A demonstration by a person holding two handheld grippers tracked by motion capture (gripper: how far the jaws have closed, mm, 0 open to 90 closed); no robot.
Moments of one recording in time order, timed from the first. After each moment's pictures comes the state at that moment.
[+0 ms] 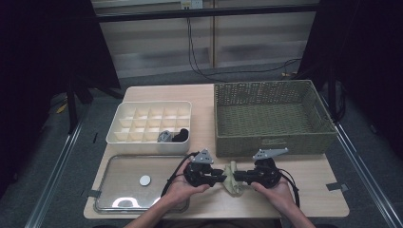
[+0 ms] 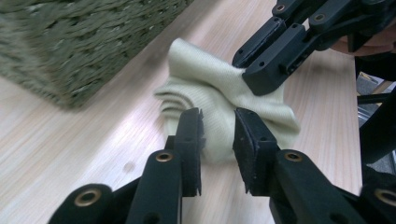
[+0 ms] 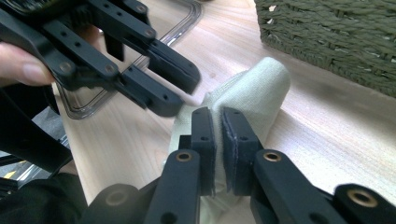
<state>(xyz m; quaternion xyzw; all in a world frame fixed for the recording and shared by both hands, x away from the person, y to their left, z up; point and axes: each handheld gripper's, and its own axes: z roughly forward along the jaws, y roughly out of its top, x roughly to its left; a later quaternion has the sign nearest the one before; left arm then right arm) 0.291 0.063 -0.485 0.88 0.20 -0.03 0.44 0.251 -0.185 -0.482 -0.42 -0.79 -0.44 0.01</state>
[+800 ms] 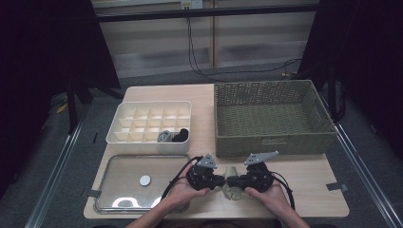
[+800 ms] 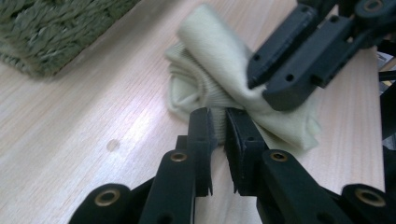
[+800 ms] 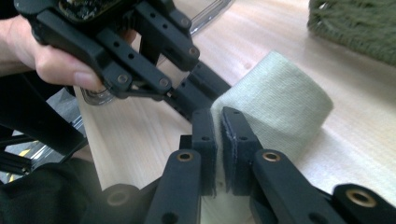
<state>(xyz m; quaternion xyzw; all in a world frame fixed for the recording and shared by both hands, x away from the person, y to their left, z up) 0.288 0.053 -0.501 0.90 0.19 -0.04 0.40 0.247 -0.165 -0.488 -0.39 -0.81 -0.44 0.03</state>
